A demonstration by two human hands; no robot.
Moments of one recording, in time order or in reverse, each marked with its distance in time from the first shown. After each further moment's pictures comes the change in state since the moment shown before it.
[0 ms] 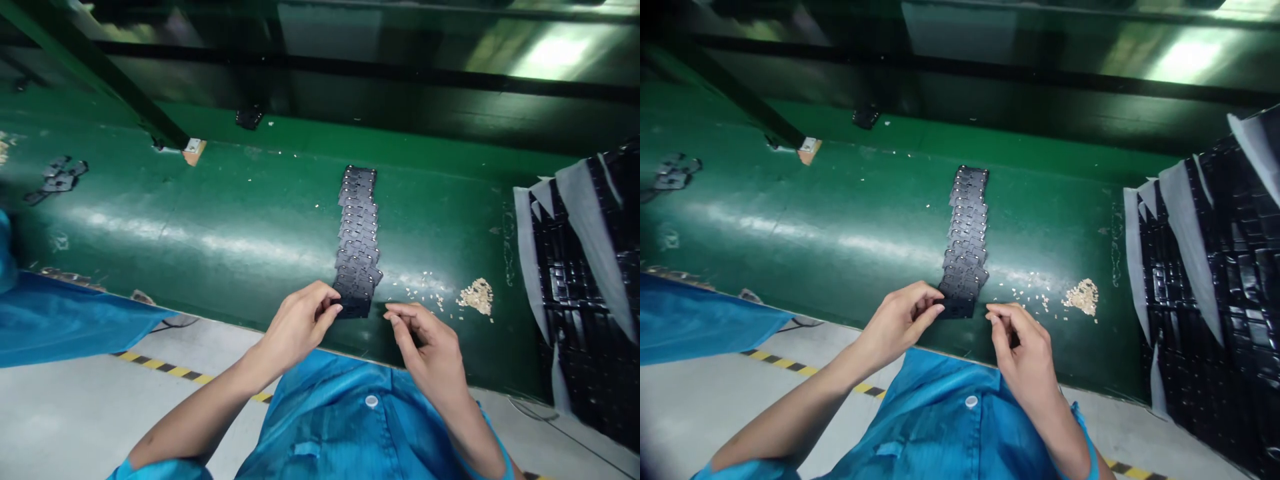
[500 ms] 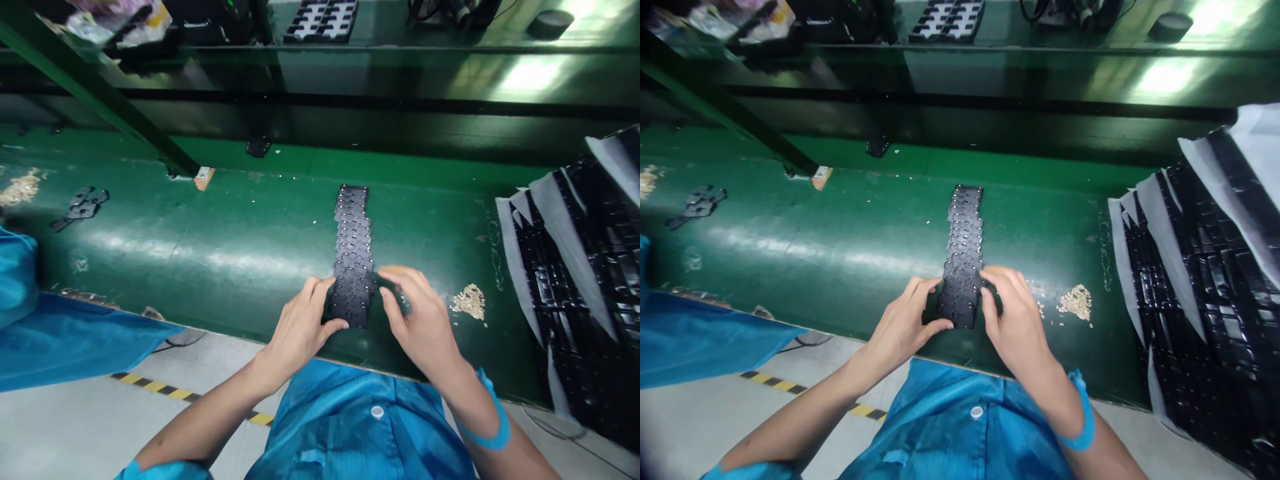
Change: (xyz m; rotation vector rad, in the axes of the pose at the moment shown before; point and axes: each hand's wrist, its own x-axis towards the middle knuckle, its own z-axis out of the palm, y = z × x) left_hand 0.009 0.003 0.003 0.322 0.033 0.017; right_hand 0.062 -0.021 -0.002 -0.246 0.054 -0.344
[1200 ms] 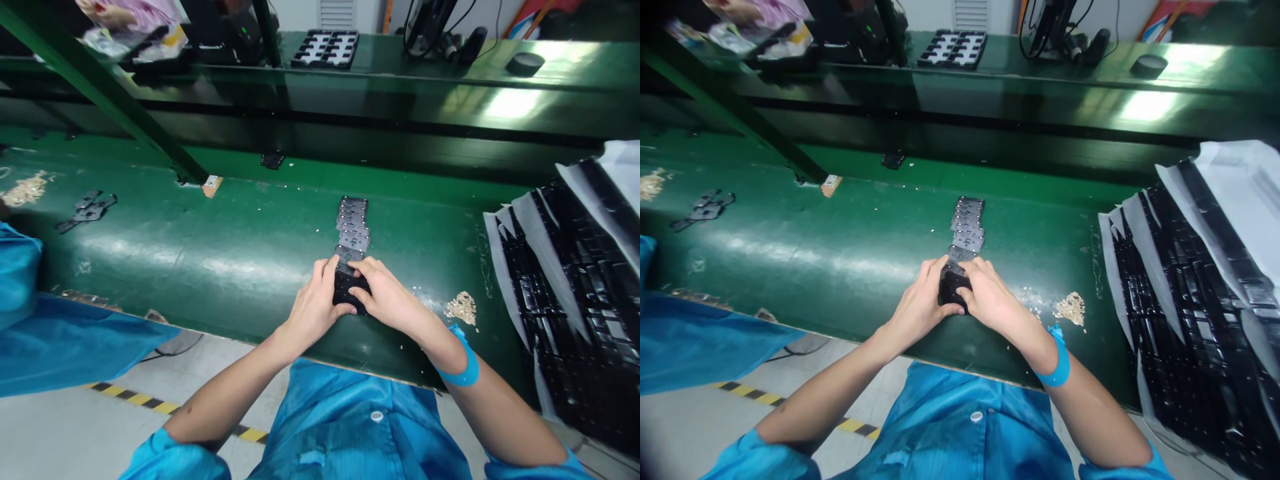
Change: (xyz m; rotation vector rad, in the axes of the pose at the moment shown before) left_hand 0.040 0.004 0.004 -0.139 0.049 -0.038; right_hand 0.056 0.003 0.023 -0.011 -0.512 0.085
